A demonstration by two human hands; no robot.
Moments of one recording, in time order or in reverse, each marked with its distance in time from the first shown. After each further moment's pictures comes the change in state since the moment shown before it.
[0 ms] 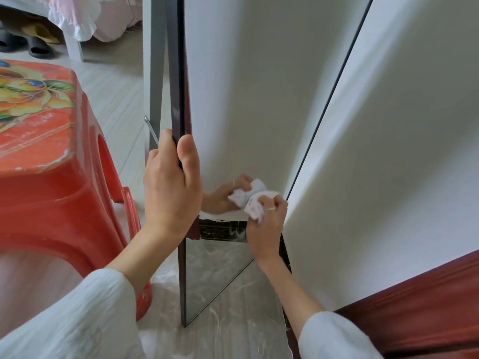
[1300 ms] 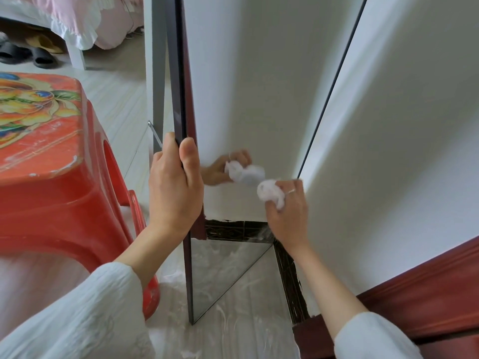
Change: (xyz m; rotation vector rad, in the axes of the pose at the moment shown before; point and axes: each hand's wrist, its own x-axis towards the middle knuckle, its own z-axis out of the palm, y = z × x) left_hand 0.001 0.000 -0.003 0.004 -0.045 0.024; right_hand 0.032 -0.023 -0.054 -0.039 -0.106 -0.090
